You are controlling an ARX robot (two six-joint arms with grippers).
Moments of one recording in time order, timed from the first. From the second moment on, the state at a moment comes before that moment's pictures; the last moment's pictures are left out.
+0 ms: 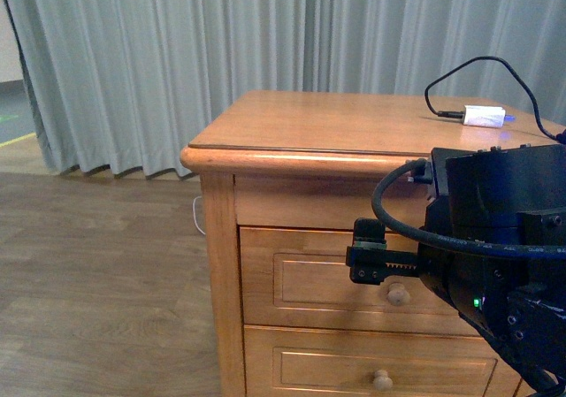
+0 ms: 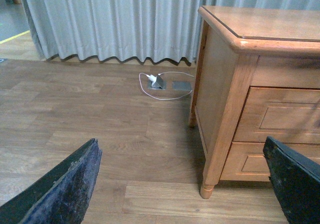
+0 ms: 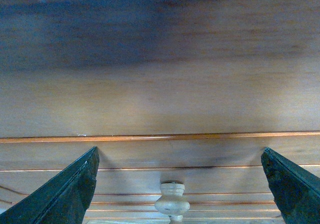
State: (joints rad) left arm 0.00 0.00 0.02 0.00 0.00 0.00; right arm 0.33 2.02 0.91 0.74 0.30 0.20
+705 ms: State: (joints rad) left arm 0.00 0.00 0.02 0.00 0.00 0.00; right arm 0.31 1.56 0.83 0.16 0.20 0.15
